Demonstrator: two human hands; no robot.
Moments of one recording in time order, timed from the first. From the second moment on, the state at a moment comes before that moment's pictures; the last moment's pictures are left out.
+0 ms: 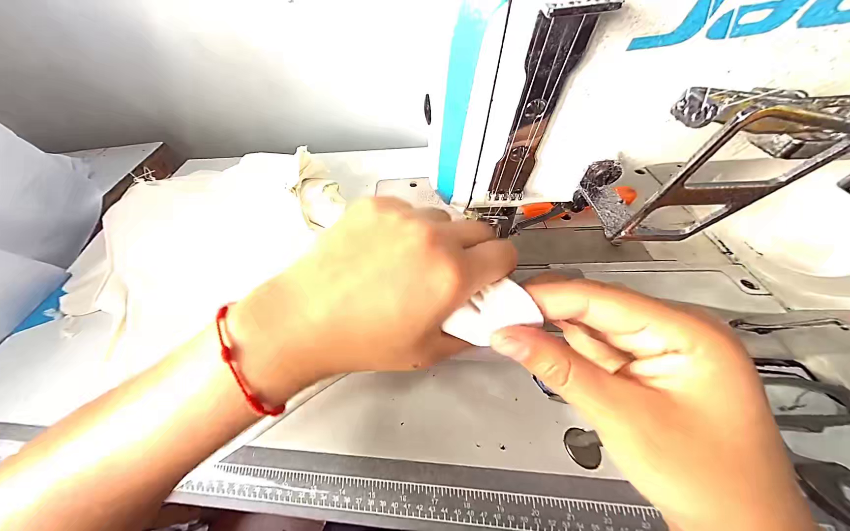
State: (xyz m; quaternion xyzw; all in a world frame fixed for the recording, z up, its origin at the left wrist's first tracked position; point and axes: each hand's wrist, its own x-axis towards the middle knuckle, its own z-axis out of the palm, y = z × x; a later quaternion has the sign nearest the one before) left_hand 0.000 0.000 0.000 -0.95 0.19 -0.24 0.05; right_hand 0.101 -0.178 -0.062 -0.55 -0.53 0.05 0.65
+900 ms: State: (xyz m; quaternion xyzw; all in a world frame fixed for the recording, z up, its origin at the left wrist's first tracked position) left_hand 0.000 0.004 -0.041 -0.93 0.11 -0.29 0.21; right_hand 0.107 -0.166 -0.107 -0.64 -0.55 -0.18 0.51
